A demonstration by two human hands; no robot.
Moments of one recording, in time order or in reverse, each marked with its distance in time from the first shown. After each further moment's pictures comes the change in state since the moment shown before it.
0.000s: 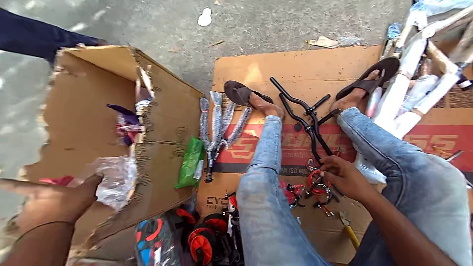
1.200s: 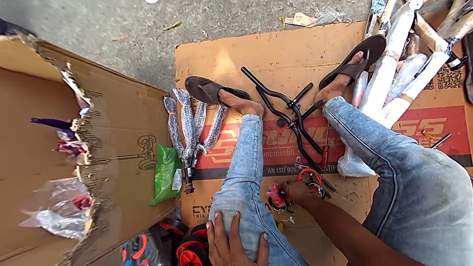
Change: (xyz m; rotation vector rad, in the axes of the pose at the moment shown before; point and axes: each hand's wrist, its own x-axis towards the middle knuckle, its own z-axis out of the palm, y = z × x) left_hand -0.328 0.058 0.146 -0.076 -0.089 0.855; right_hand 0.077 0.126 0.169 -0.781 -0.626 0.101
